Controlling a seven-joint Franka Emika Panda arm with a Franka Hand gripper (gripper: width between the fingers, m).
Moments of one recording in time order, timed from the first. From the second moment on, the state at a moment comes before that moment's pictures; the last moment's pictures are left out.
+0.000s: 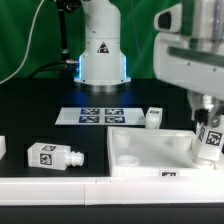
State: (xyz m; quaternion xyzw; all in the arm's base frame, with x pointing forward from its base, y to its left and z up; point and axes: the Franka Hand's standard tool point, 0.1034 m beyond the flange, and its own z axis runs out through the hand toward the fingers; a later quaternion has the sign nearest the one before) arm 0.648 0.113 0.108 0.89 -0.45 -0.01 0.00
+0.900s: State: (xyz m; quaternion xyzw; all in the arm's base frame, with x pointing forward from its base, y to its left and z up) arm 0.631 0.106 0.100 0.92 -0.38 -0.03 -0.04
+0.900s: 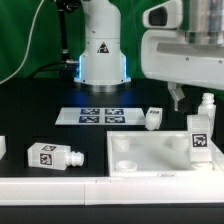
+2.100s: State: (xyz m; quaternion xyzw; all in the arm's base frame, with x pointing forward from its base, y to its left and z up) arm 0.631 0.110 0.077 0.88 -0.48 -0.02 -0.01
